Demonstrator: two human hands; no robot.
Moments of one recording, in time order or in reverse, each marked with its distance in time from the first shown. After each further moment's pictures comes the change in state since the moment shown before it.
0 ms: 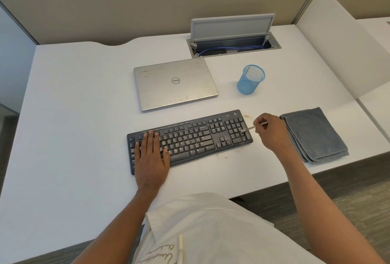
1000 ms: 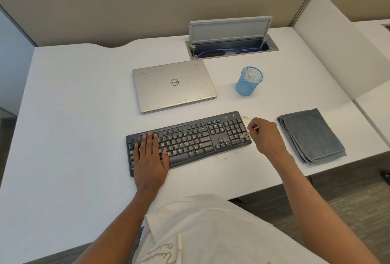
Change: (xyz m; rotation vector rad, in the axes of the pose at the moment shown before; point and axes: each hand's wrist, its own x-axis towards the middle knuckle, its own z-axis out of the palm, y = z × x) left_hand 0.000 -0.001 0.000 -0.002 0.002 0.006; right_hand -0.015 -0.013 0.004 -0.087 -0.071 -0.067
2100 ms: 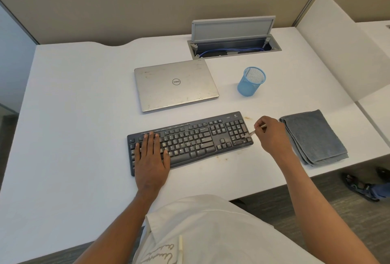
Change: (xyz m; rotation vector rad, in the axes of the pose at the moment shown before) left_hand 0.000 0.002 -0.002 -0.006 0.017 0.006; right_hand 0.006 0.005 -0.006 0.019 0.078 0.054
